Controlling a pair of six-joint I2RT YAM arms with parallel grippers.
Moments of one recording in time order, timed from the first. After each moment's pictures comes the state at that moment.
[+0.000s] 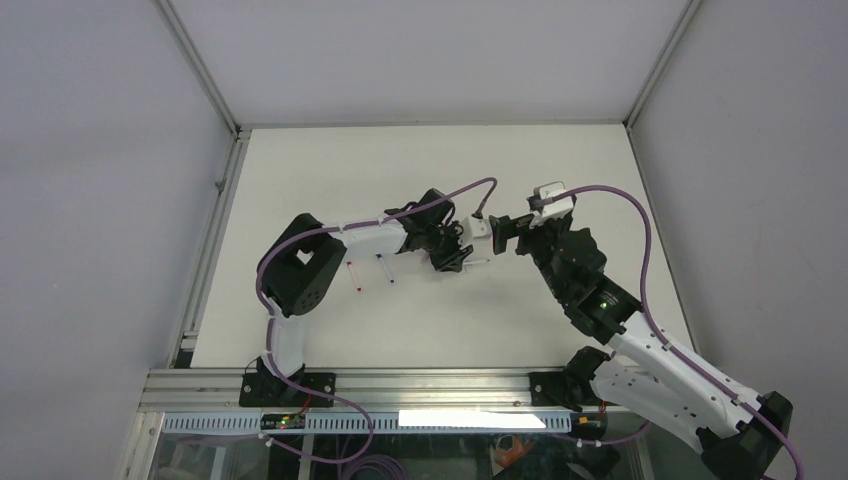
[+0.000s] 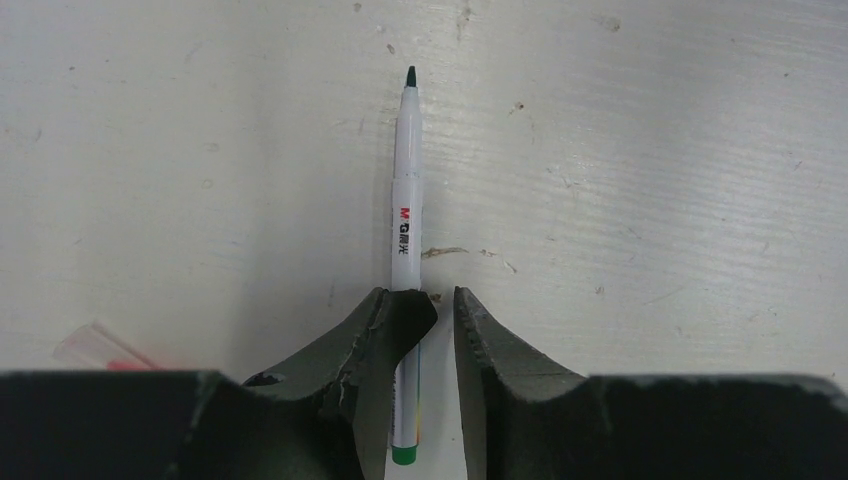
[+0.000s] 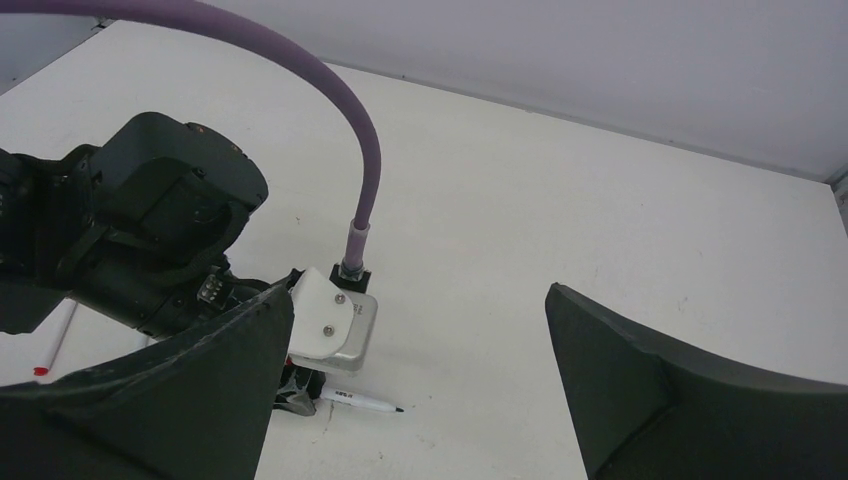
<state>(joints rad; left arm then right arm) -0.78 2.00 1.29 -0.20 0.41 0.44 0.75 0.73 0.64 0.00 0.40 -0.03</state>
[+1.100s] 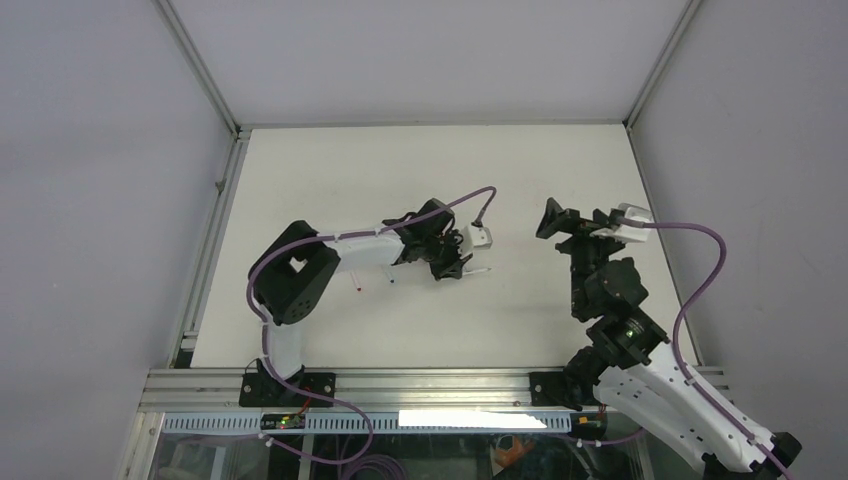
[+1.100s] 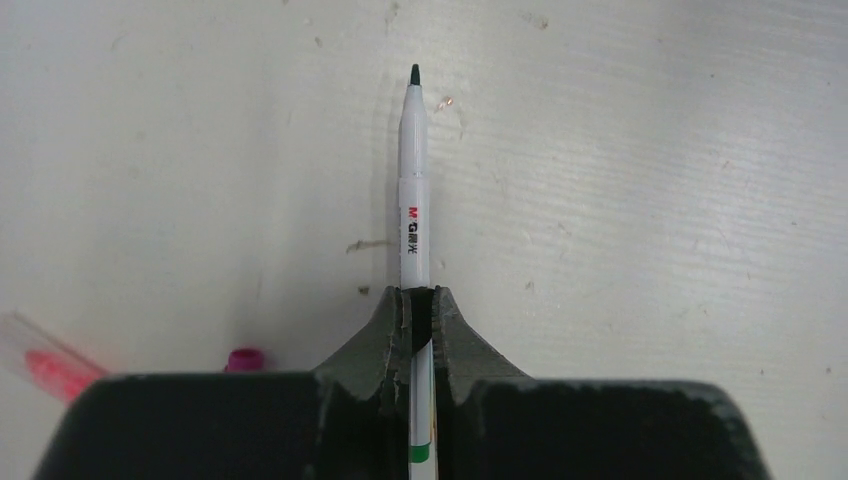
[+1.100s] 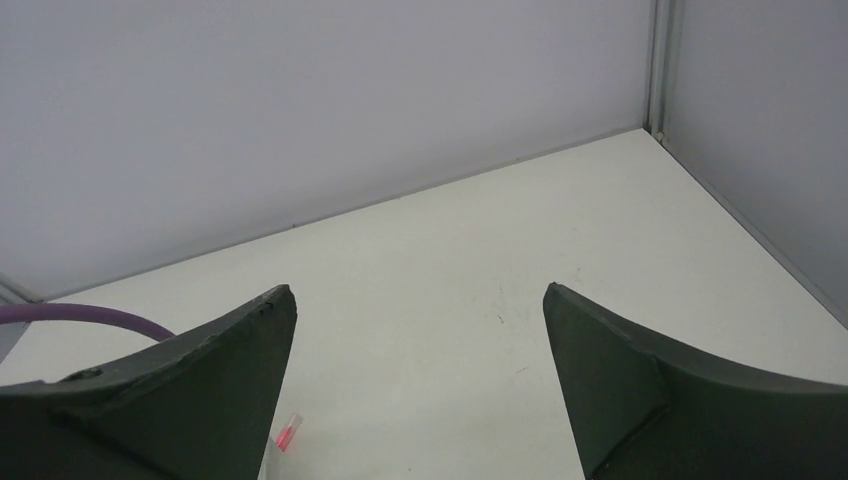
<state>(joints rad) -0.83 1.96 1.23 -0.15 0.38 0.39 0.73 0.48 0.56 0.09 0.82 0.13</state>
